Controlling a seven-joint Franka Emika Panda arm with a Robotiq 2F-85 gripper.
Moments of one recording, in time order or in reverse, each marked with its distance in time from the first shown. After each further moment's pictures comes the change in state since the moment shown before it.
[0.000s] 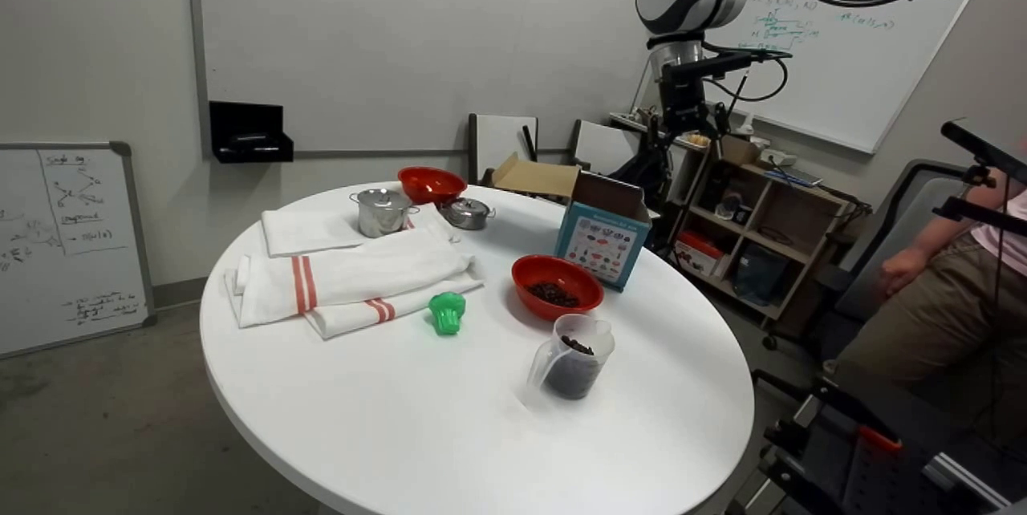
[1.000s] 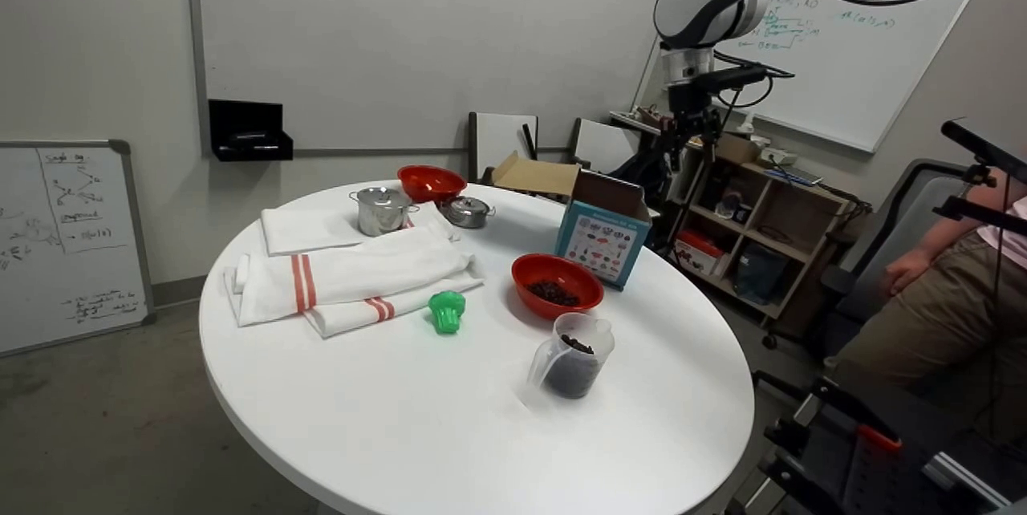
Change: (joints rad) arm -0.005 -0.079 -0.025 -0.169 -0.053 0.272 -0.475
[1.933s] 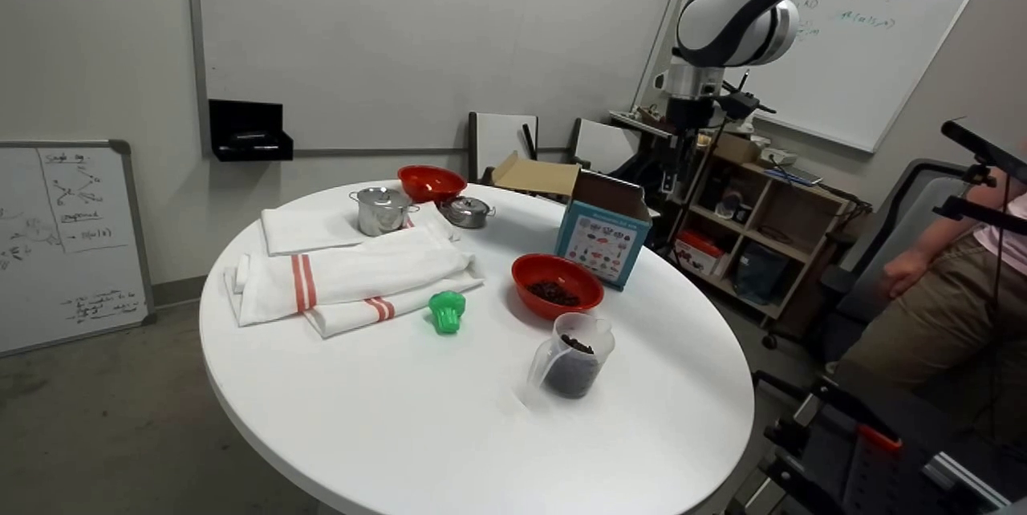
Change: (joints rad) arm -0.026 -0.186 0.075 -0.383 0.074 0.384 -0.401
